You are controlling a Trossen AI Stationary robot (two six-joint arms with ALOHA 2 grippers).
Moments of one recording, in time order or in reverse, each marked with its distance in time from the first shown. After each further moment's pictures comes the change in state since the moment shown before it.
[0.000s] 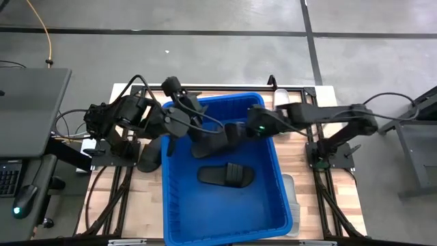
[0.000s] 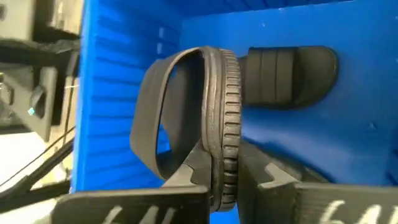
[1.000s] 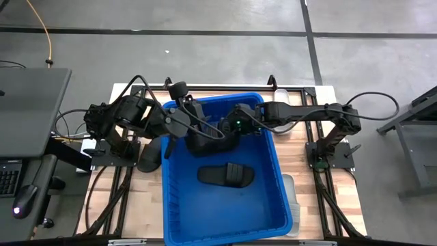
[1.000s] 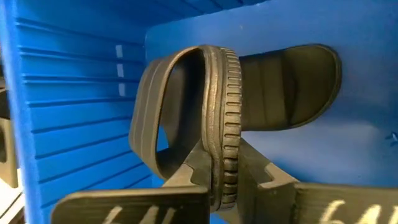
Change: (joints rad) left arm -0.002 0.000 0.000 -0.016 0.177 0.081; right arm -0.112 0.192 0.000 0.085 -0.072 0.063
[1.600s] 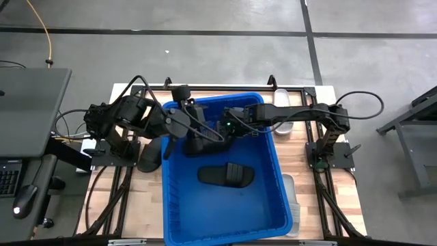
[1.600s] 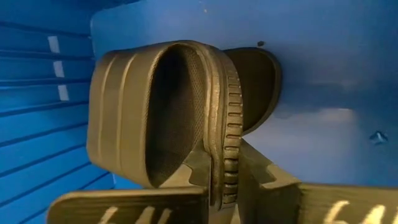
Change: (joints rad) left arm 0.000 0.000 0.000 -0.007 0.082 0.024; right arm -0.042 0.119 0.001 -0.028 -0.055 -0.003
